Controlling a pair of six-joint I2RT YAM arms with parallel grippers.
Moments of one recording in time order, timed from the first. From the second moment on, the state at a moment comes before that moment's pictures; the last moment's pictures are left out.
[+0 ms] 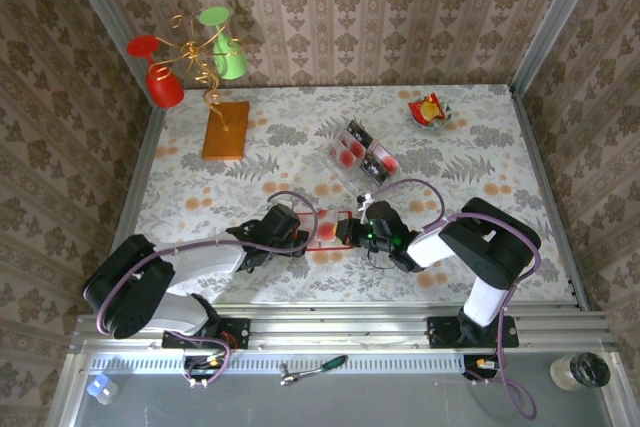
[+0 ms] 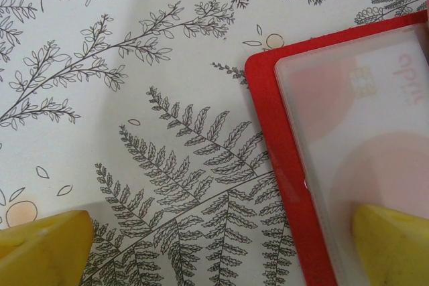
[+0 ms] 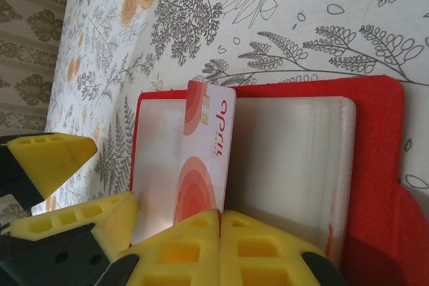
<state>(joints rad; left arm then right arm) -0.84 1.36 0.50 -0.15 -0.30 -0.45 0.73 1.73 0.46 0.73 -0.18 0.92</state>
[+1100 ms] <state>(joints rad) -0.84 1.36 0.50 -0.16 -0.30 -0.45 0.73 1.71 0.49 0.61 -0.24 0.91</state>
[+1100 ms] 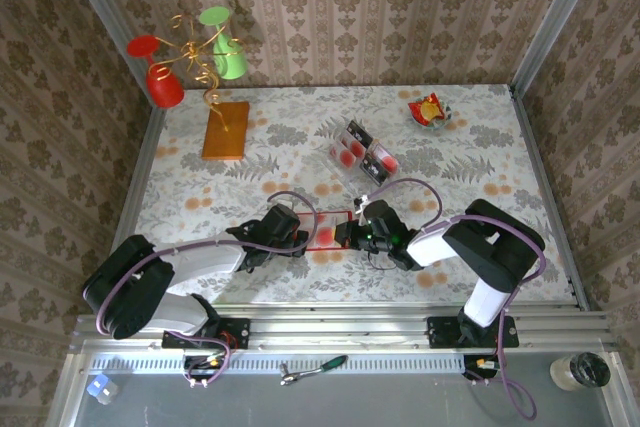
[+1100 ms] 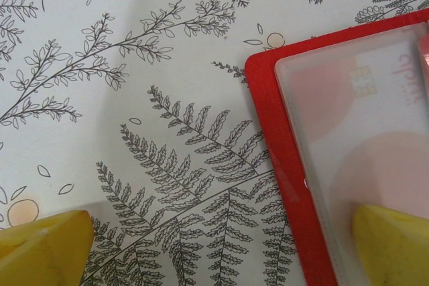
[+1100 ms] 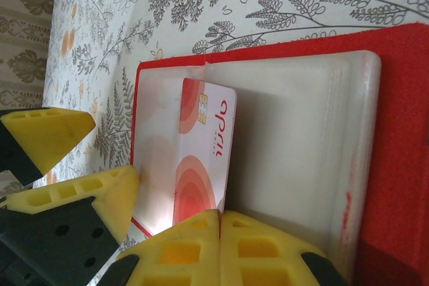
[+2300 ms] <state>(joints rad) -0.84 1.33 0.50 -0.17 -0.31 -0.46 0.72 1.76 0.71 0.34 -0.40 0.85</state>
